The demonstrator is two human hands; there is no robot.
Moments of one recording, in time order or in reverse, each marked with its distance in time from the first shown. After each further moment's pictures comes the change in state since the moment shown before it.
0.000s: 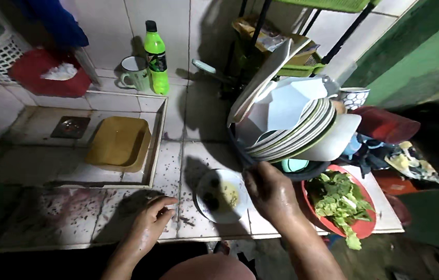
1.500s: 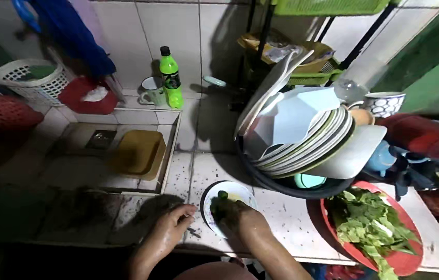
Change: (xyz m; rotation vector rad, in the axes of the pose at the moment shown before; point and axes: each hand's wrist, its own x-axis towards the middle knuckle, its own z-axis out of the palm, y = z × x) left_hand 0.015 0.042 0.006 0.050 -0.164 -0.124; right_hand -0.009 0.005 0.050 -0.056 -0.859 0.316
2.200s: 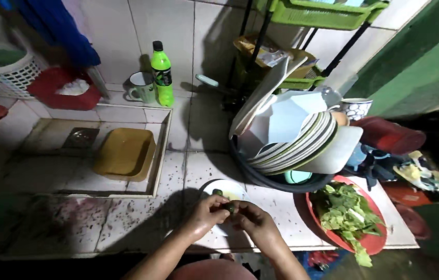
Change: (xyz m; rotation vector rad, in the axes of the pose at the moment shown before) left_hand 0.044 0.036 0.050 -0.474 -0.280 0.005; right_hand -0.025 0.033 0.024 0.961 0.292 -0.029
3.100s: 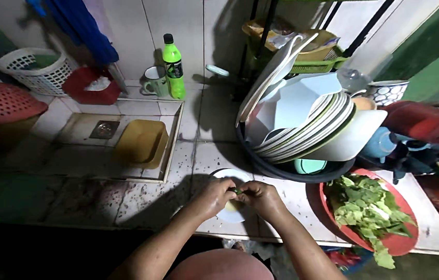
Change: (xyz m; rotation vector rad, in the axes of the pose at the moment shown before) left_hand 0.005 0.025 0.009 0.657 0.026 0.123; right_hand 0.038 0.006 -0.022 -0.521 -0.042 -0.416
